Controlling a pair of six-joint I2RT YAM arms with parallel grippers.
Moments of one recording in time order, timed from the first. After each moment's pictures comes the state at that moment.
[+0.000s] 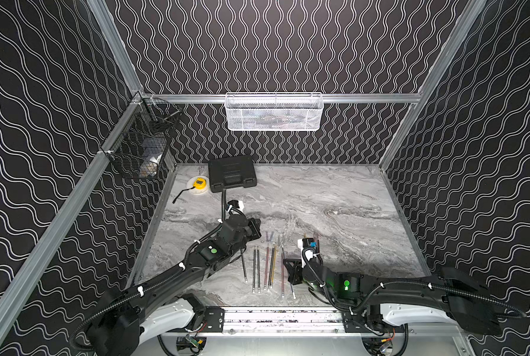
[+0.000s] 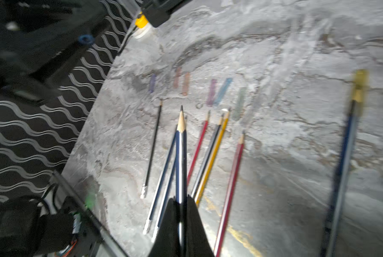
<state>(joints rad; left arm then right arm) -0.63 1.09 0.64 -0.03 -0.16 -0.89 1.26 1.16 0.43 0.12 0.47 0.99</state>
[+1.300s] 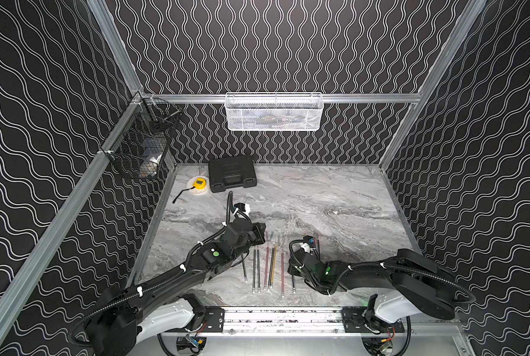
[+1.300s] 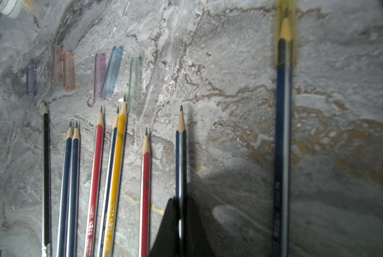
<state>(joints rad) -0.71 1.08 0.64 -0.05 -0.16 -0.86 1.09 1.50 0.50 0.10 0.35 1.12</state>
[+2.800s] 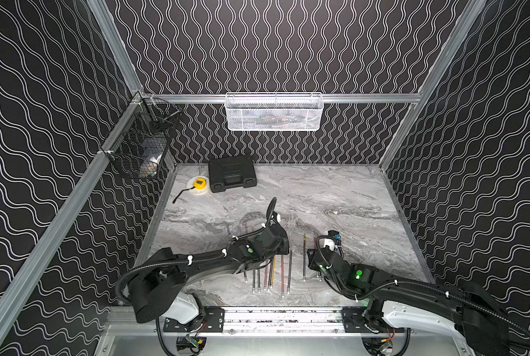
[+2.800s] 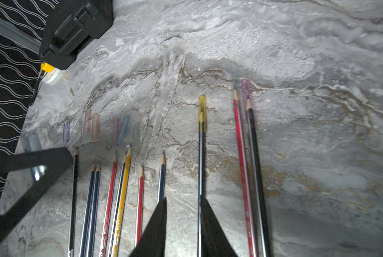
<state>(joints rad) -0.93 1.49 0.82 -0.03 -0.22 -0.83 1.02 1.02 0.40 -0.17 0.50 1.07</state>
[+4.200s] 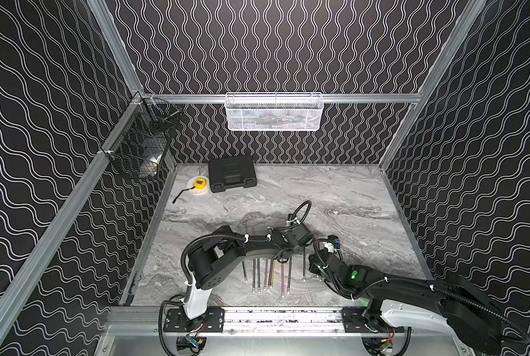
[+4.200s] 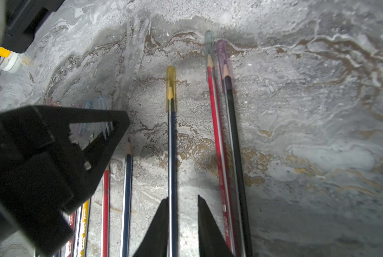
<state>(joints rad) -0.95 1.96 1.20 -0.29 -0.38 -0.78 0.98 1.12 0.34 -0.10 0.42 1.11</state>
